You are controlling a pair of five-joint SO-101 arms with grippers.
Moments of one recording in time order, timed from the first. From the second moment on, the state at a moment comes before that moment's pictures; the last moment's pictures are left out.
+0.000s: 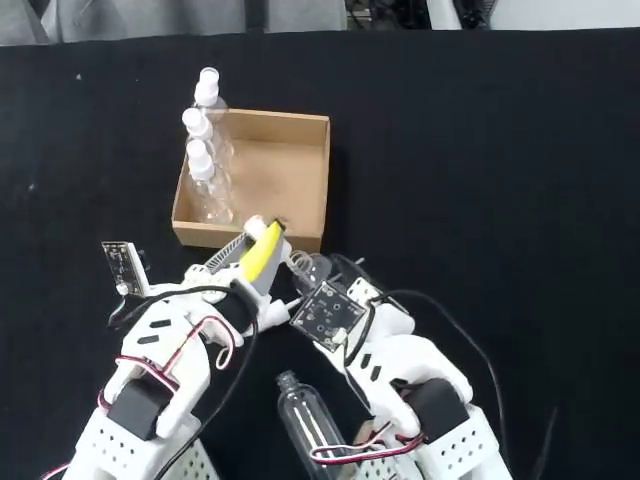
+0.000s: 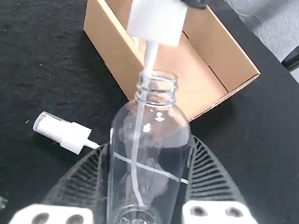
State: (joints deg) left arm 24.4 -104.6 89.8 27.5 40.0; right arm -29.6 -103.1 90.3 55.3 30.2
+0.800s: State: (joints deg) left arm 25.0 -104.0 87.3 31.4 41.5; right arm -29.9 -103.1 90.3 55.3 27.8
